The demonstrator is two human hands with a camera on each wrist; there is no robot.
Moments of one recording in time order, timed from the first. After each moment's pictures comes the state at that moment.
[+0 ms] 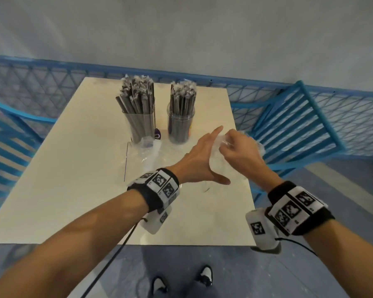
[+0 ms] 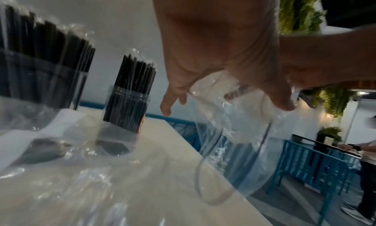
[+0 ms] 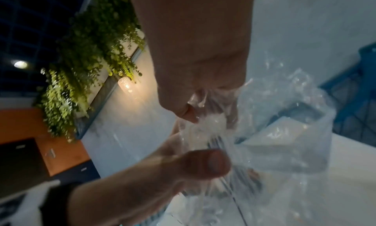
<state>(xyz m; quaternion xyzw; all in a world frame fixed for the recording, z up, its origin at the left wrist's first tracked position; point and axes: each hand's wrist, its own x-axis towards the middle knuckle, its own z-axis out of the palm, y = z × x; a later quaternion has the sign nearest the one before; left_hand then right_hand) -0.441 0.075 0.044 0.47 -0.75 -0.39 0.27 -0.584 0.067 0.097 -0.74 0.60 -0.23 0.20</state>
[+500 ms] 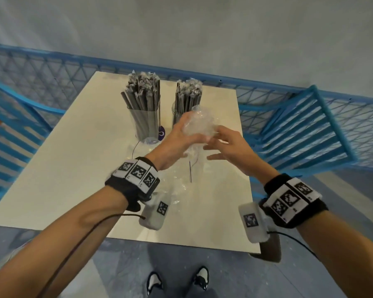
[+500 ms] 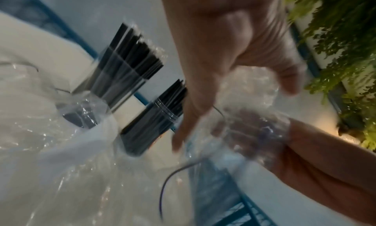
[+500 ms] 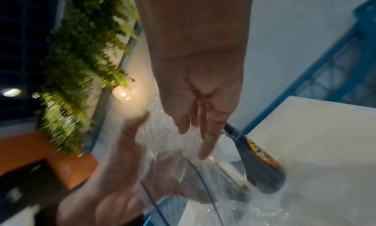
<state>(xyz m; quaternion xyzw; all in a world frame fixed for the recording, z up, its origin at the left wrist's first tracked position) -0.406 0.070 0.080 0.46 -0.45 -0.60 0.47 -0.579 0.047 0.096 -0.65 0.46 -0.26 0.54</state>
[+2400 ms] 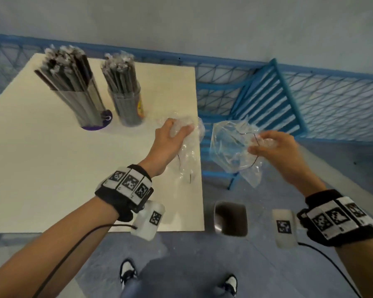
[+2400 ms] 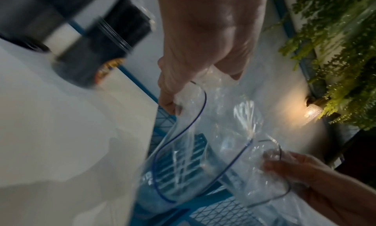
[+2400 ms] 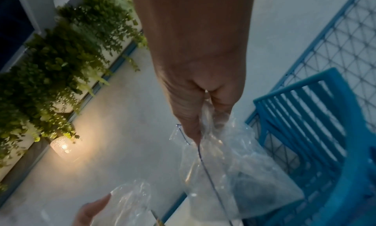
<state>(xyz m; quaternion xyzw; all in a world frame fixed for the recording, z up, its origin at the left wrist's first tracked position) -0.586 0.069 0.044 0.58 -0.42 -0.52 0.46 -0.851 0.056 0.069 -0.63 0.64 -0.30 0.32</state>
